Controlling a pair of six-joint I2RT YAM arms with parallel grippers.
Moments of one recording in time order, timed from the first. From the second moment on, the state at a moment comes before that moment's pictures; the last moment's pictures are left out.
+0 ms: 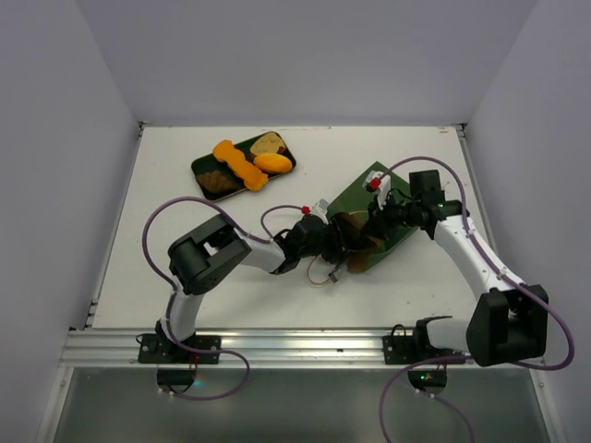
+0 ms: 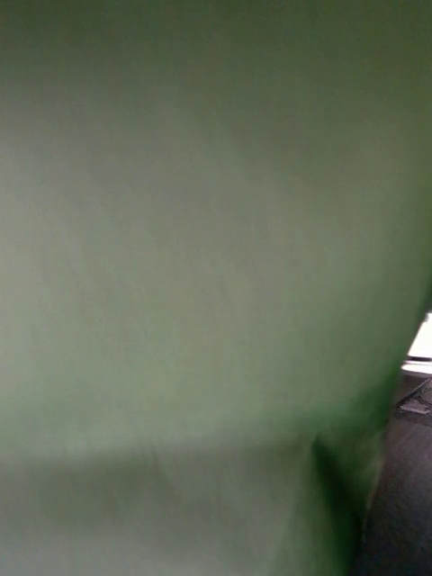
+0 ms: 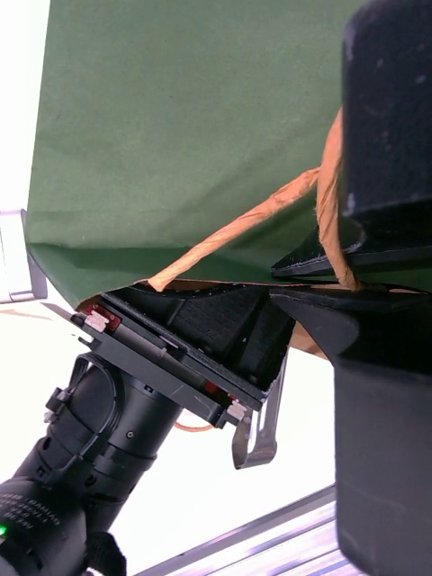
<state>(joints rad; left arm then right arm) -0.92 2.03 0.97 0.64 0.18 -1.32 0.15 1.27 0.94 -0.60 -0.75 -0.53</state>
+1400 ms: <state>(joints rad) -0.90 1.71 0.72 0.57 0.10 -1.14 0.08 1.27 0.97 -0.76 -0.70 -0.68</state>
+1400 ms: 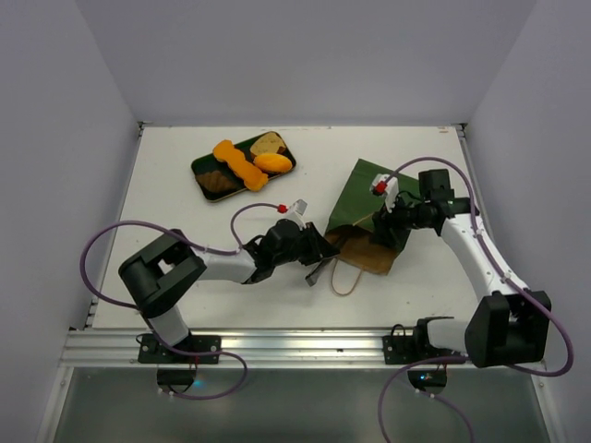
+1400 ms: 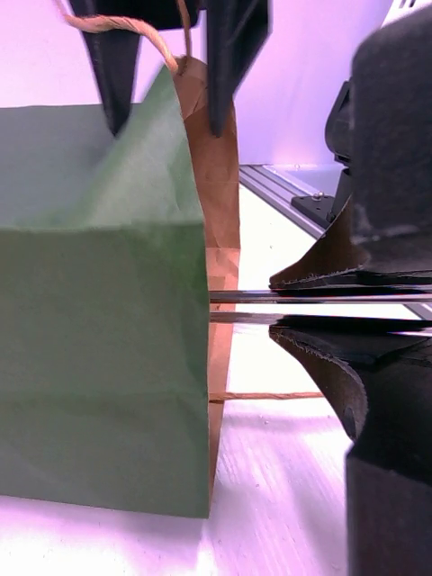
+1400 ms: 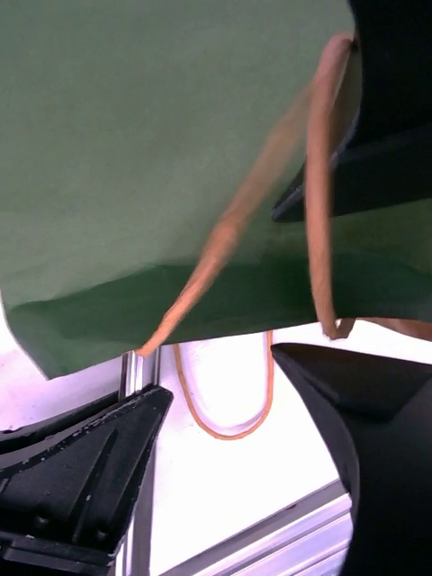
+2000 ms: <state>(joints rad) -0.90 1.69 0.70 0.55 0.10 -1.11 0.07 1.11 1.16 -0.95 -0.59 -0.74</state>
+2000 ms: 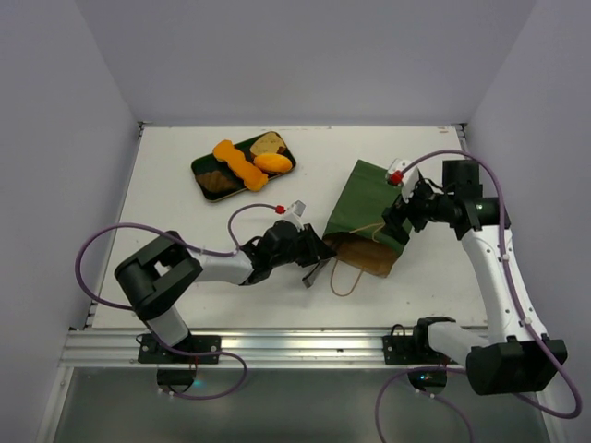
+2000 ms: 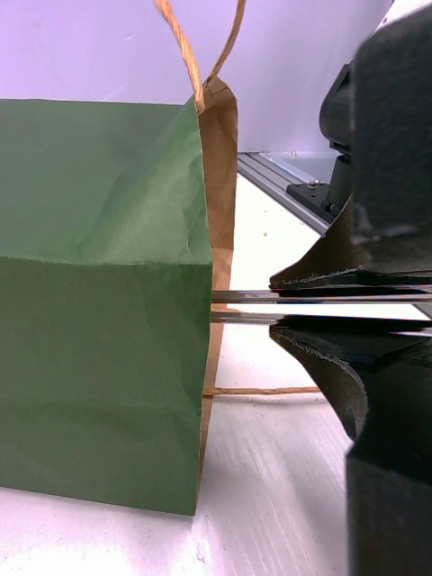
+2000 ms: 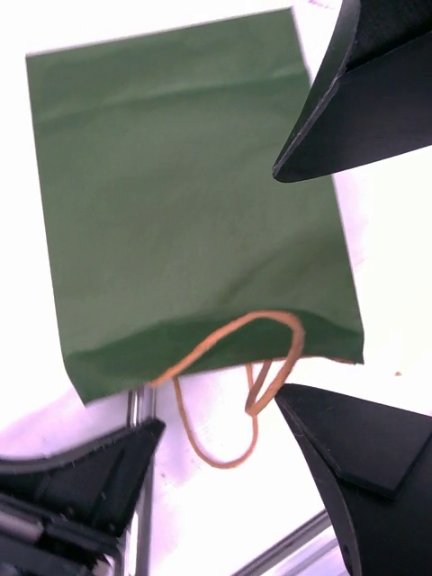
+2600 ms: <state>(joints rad) -0.89 1.64 0.69 0.54 0.11 -1.08 -0.06 1.34 1.13 -0.51 -0.20 -0.14</state>
